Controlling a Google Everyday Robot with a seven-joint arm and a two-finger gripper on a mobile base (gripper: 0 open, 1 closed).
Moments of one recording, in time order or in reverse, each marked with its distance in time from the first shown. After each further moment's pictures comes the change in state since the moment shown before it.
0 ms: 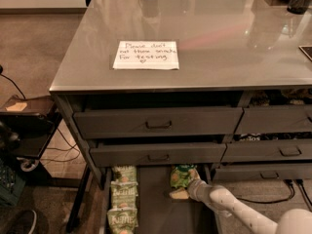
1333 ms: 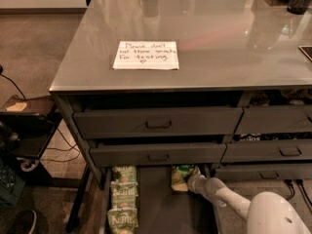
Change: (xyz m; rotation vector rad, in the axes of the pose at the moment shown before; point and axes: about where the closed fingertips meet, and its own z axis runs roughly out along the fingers) arm 0.027 -0.044 0.050 0.058 0.090 0.103
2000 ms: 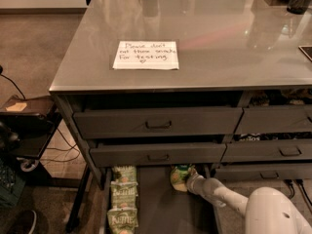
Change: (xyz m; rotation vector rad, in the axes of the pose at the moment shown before) arm 0.000 0.005 -0.001 0.011 0.031 -0.061
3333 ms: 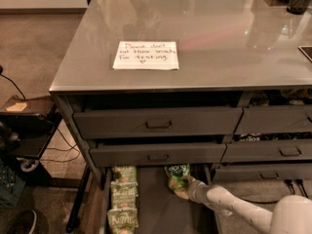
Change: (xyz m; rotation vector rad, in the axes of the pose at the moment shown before) arm -0.013 0.047 -0.054 -0.076 -0.036 -0.166
